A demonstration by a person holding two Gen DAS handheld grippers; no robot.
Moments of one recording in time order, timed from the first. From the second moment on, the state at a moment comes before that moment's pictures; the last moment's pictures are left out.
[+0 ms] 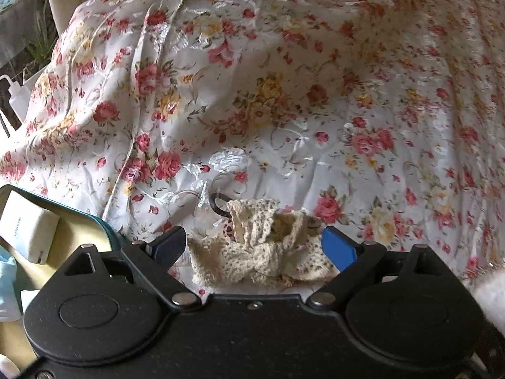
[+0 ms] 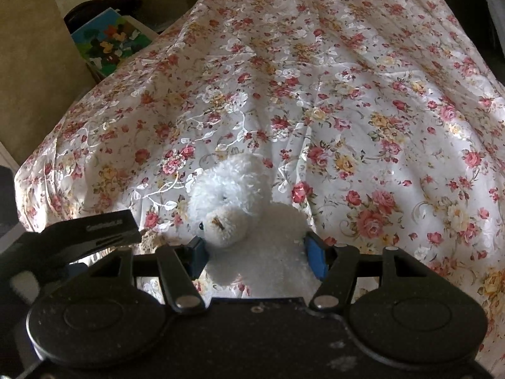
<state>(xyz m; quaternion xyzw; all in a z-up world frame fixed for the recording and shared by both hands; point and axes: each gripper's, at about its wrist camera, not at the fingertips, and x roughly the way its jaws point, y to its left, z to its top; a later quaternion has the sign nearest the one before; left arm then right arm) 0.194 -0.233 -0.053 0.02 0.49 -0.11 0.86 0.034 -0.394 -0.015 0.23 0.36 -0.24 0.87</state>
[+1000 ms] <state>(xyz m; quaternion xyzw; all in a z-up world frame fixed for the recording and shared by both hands) 0.153 -0.223 0.001 -0.01 0.48 -0.21 0.85 0.033 -0.411 -0.021 0.25 0.35 -0.27 0.86</state>
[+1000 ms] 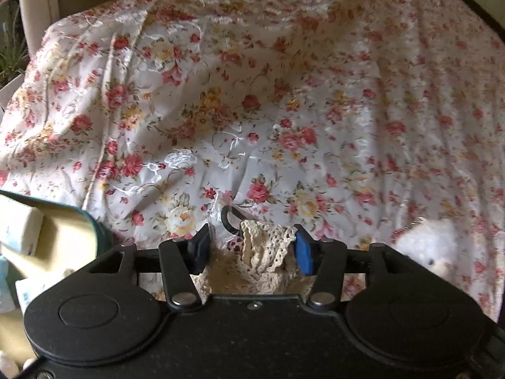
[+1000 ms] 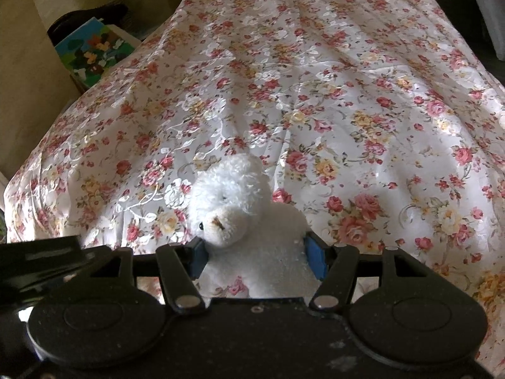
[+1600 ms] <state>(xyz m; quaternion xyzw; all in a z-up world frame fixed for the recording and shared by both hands) 0.099 -0.096 0.064 -0.06 0.45 -0.18 0.87 0.035 -0.397 -0.019 0.22 0.36 -0.28 0.87</state>
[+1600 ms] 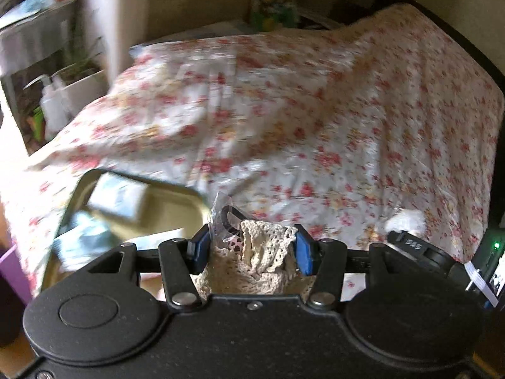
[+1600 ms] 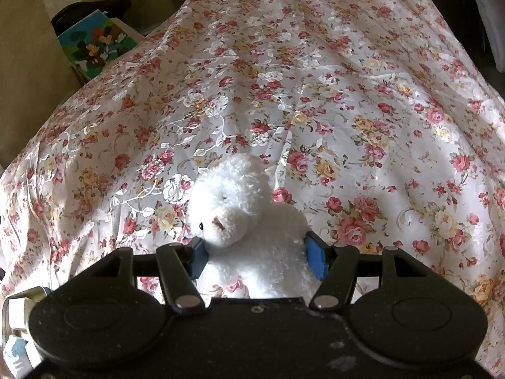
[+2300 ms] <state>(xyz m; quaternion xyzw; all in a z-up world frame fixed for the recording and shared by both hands) 0.114 0.019 0.047 -0.05 0.49 -0.11 0.86 0.044 -0.344 -0.002 0.15 0.36 -0.24 0.89</state>
